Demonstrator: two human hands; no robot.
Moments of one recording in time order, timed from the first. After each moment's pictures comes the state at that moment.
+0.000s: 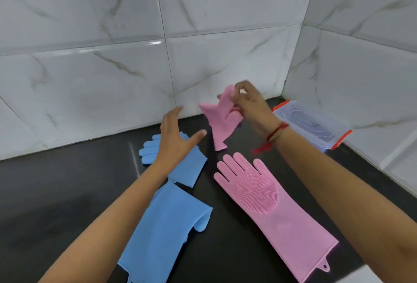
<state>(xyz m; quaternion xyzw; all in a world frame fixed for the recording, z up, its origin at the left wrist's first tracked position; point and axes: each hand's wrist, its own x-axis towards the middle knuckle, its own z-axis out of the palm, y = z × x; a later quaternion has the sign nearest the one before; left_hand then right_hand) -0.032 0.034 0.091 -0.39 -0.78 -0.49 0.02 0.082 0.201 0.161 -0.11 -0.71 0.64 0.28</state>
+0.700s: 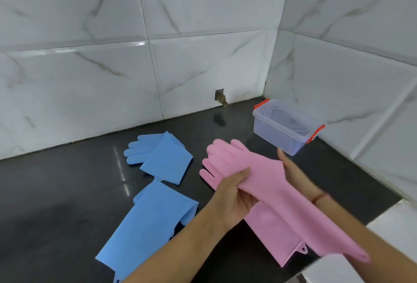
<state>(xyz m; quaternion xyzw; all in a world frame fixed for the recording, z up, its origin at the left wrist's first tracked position) 0.145 0.044 0.082 -0.05 -0.33 -0.70 -0.63 0.249 0.190 0.080 -0.33 -0.46 0.82 0.11</state>
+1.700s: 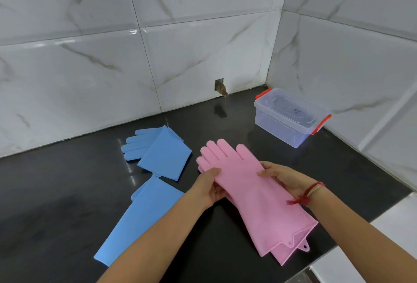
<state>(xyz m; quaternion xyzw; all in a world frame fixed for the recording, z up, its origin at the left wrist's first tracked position) 0.080 0.071 0.019 0.04 -0.56 -0.62 -0.56 0.236 0.225 0.025 -0.38 -0.53 0.76 -0.03</state>
